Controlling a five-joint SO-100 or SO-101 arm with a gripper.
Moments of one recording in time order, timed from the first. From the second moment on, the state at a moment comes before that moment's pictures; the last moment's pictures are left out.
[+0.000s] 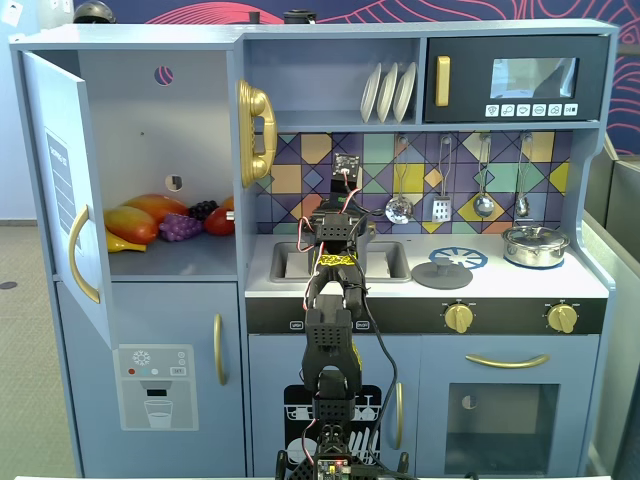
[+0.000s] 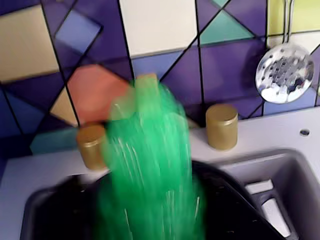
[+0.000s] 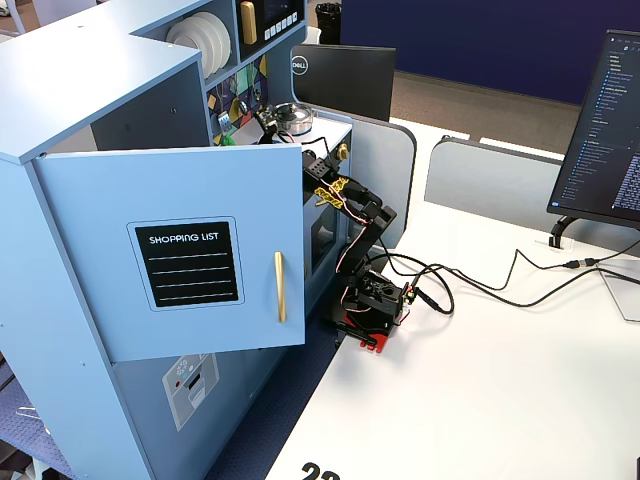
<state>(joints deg) 3.4 115.6 90.9 27.9 -85.6</state>
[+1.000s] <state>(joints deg) 2.0 165.0 142.6 74.4 -81.0</state>
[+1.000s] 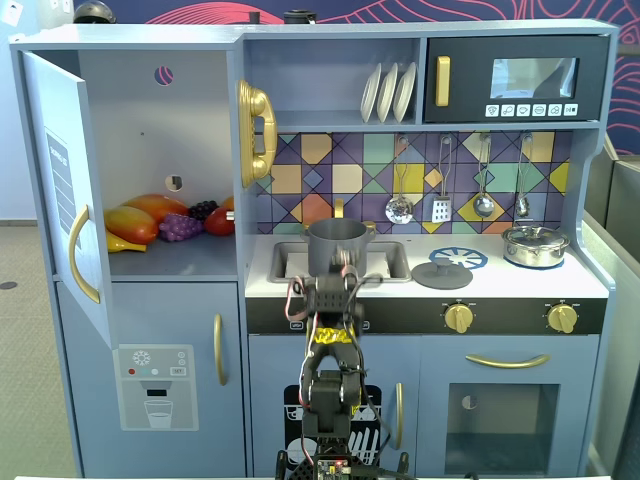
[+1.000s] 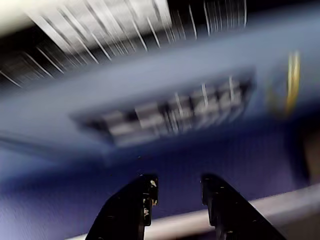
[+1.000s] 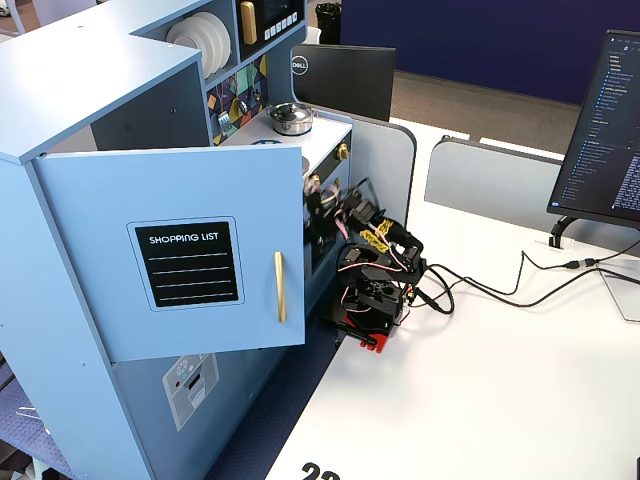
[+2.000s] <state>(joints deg) 1.1 179.7 170.9 77.6 -91.2</state>
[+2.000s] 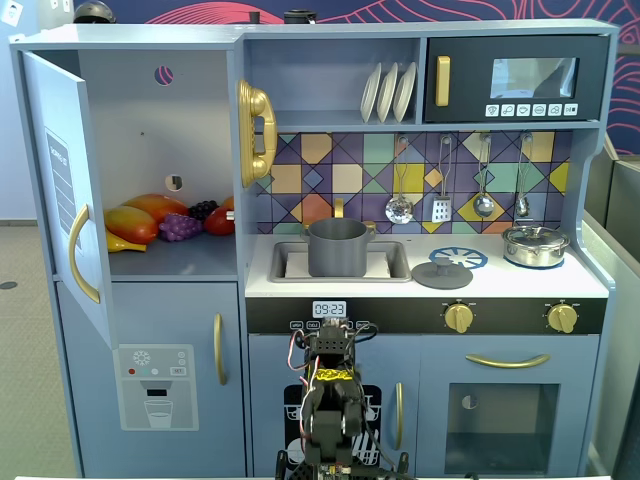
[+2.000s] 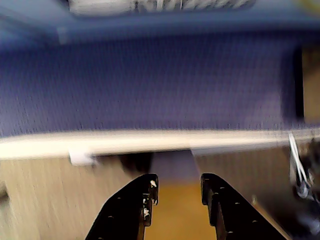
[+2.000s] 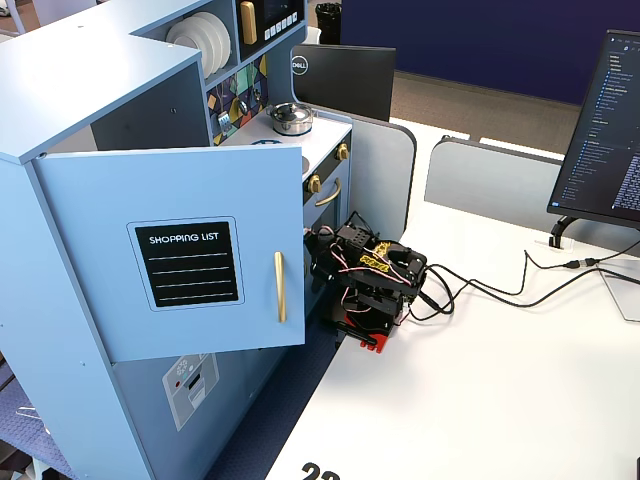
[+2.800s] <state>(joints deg) 3.3 182.5 170.9 78.2 -89.6</state>
